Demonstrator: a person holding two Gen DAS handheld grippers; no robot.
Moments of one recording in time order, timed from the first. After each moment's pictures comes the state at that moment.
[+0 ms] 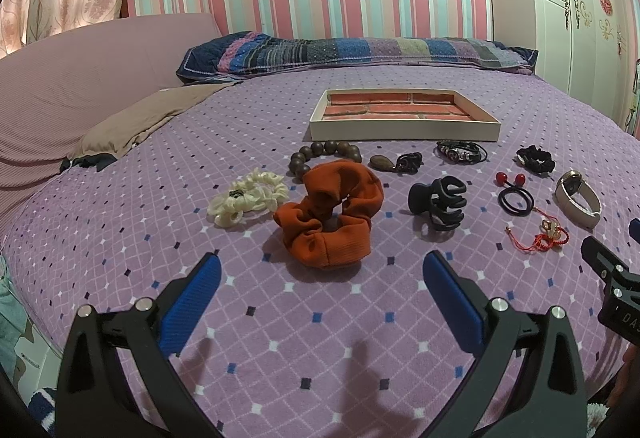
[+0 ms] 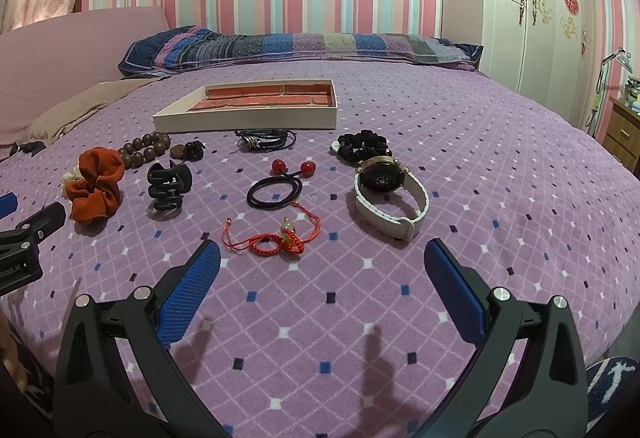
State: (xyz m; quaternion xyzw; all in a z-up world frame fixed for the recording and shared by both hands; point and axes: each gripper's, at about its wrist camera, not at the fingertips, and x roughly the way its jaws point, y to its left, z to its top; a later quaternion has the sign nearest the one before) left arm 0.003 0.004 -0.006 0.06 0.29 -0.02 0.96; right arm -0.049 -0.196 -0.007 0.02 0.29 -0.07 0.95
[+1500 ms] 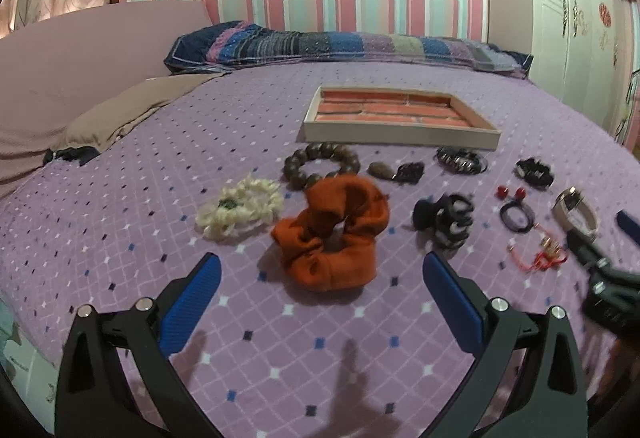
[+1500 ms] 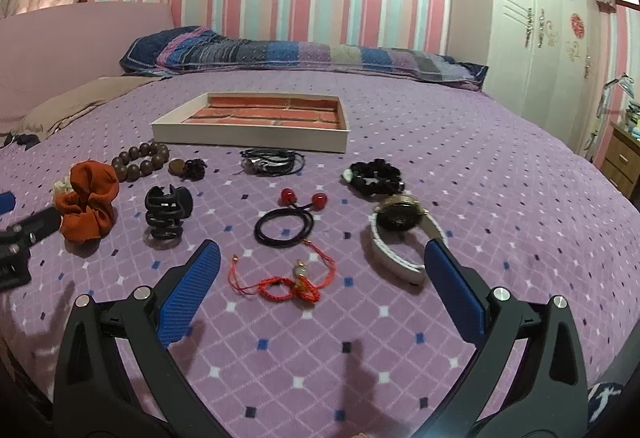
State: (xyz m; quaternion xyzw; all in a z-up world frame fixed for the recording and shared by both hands) left arm 0.030 0.017 0.005 0.03 0.30 -0.05 0.95; right arm -0.014 -0.181 -0.002 -0.01 0.28 -0.07 0.96
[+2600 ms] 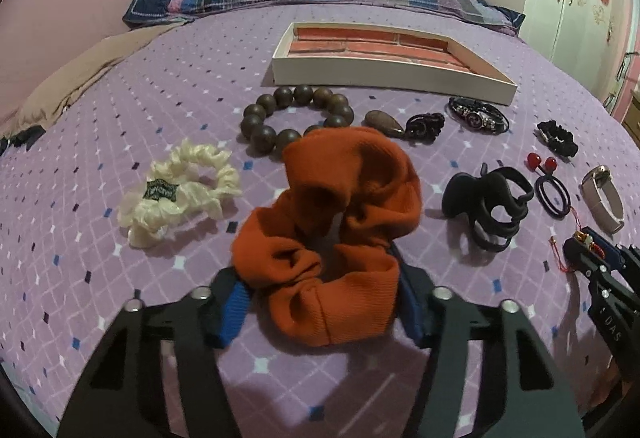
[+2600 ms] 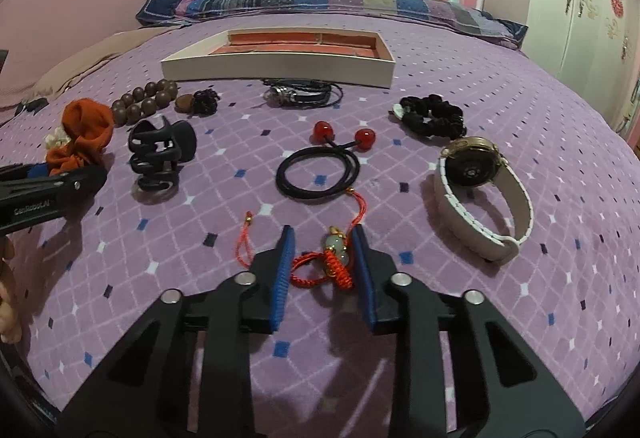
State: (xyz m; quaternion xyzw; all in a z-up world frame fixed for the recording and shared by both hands) left arm 0.103 0.018 -0.046 0.04 0.40 -0.10 0.91; right arm 0.027 -0.175 -0.048 -0.01 0.37 -0.02 0.93
